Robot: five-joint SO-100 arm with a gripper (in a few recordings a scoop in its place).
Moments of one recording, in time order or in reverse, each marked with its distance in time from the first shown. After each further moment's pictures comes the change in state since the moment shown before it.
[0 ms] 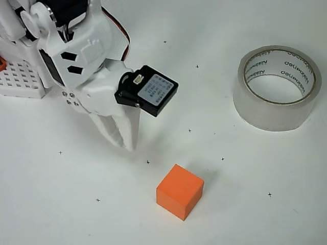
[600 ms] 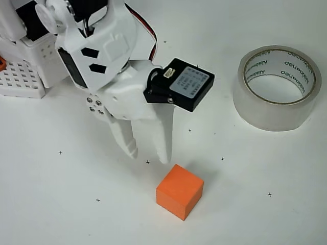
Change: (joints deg) arm -1.4 -12.6 -20.4 -0.3 -1.0
